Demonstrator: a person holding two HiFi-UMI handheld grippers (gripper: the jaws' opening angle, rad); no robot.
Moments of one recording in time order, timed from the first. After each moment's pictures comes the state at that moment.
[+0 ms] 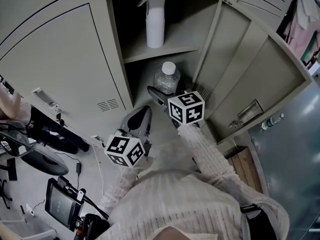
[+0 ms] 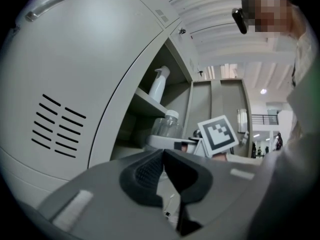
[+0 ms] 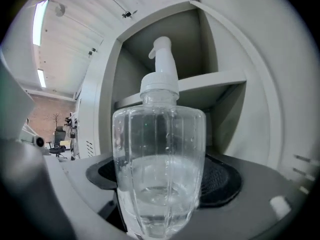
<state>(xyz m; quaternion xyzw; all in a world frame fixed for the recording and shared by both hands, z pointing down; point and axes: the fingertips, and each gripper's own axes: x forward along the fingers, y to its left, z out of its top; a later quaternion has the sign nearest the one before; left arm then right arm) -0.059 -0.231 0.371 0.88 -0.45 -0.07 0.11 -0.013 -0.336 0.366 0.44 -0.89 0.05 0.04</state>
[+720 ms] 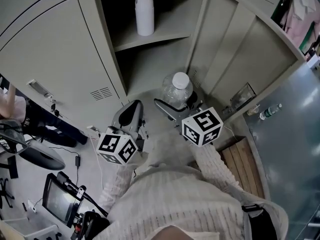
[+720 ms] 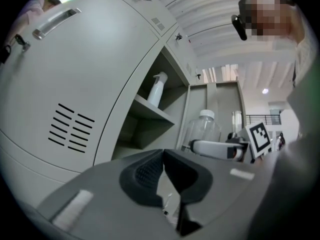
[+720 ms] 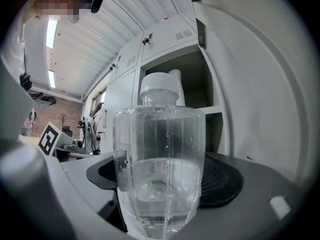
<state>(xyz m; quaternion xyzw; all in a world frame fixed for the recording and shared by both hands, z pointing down) -0.065 -0.204 0.367 0.88 -0.46 -0.08 0.10 0.027 -0.227 0.347 0.42 -0.91 0.02 0.01</state>
